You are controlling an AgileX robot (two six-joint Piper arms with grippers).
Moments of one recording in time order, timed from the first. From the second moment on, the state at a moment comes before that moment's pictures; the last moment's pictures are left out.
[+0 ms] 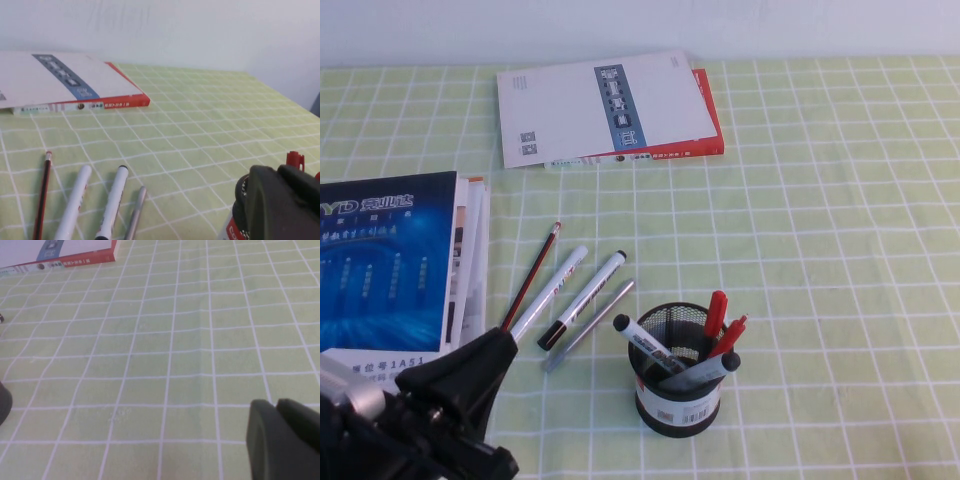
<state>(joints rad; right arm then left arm) 0.14 -0.01 0.03 0.14 0.37 0.04 -0.91 0.88 -0.10 -0.47 -0.63 0.14</state>
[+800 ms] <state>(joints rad) 0.14 -0.01 0.03 0.14 0.37 0.04 -0.92 1.38 -0.08 -0.14 -1.13 -0.50</state>
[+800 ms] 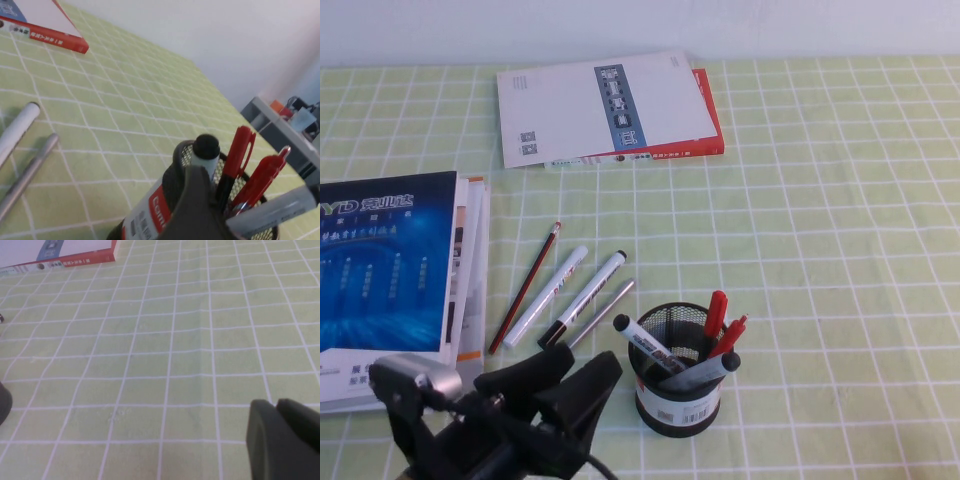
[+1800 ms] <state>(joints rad) 0.14 -0.01 0.03 0.14 0.37 0.04 -0.92 1.57 -0.28 -0.18 -1.14 -0.63</state>
